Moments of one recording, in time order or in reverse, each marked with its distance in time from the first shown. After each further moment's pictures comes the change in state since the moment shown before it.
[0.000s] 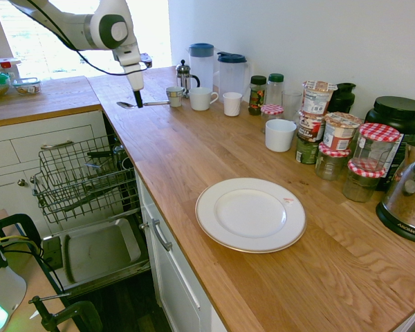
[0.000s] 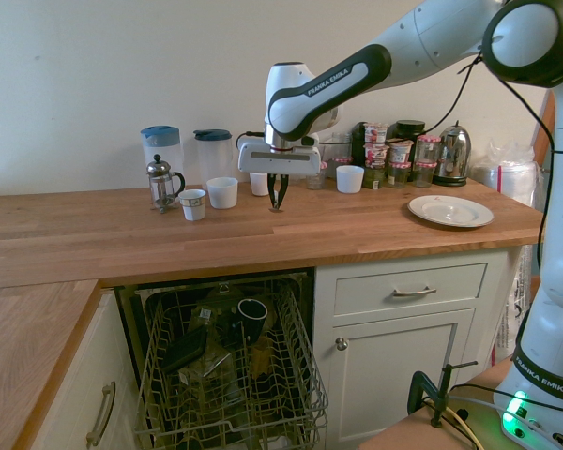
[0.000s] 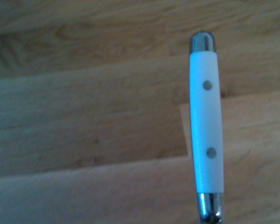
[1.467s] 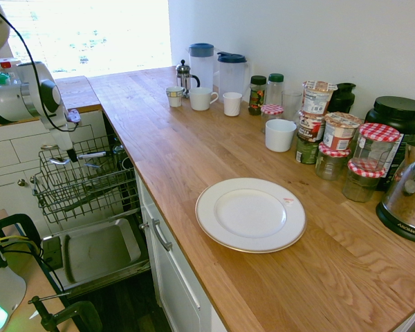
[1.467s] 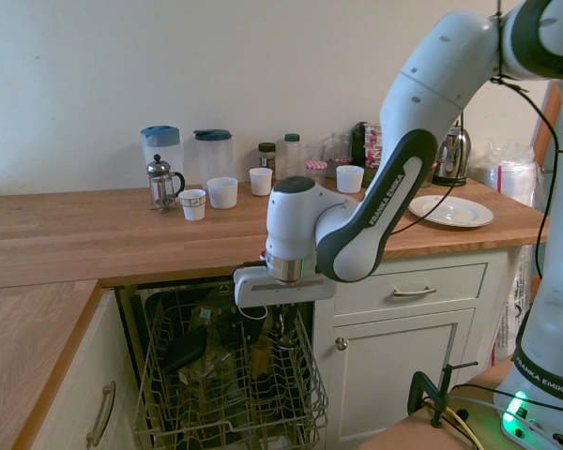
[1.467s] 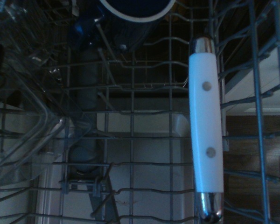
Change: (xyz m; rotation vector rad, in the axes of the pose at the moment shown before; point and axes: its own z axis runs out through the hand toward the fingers) arm -0.171 0.192 0.167 -0.062 -0.022 -0.133
